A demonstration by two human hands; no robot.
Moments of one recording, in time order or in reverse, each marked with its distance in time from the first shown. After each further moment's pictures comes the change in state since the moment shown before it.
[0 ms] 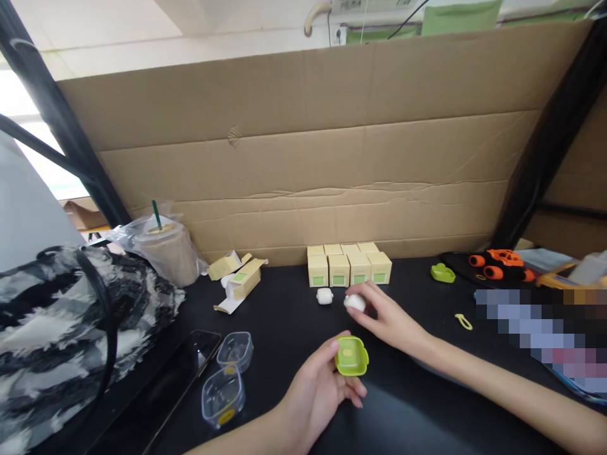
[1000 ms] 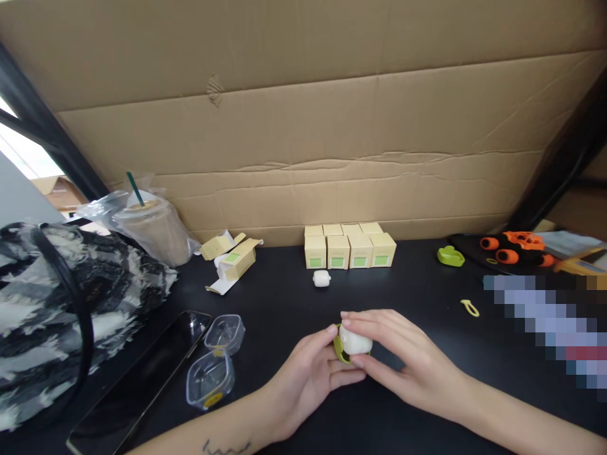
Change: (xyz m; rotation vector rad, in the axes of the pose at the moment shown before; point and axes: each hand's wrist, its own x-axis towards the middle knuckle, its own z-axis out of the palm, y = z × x) left_hand -0.007 0.008 0.006 0.082 -0.066 -0.058; right_hand -0.051 -0.027 -0.004 -0.073 -0.044 -0.362
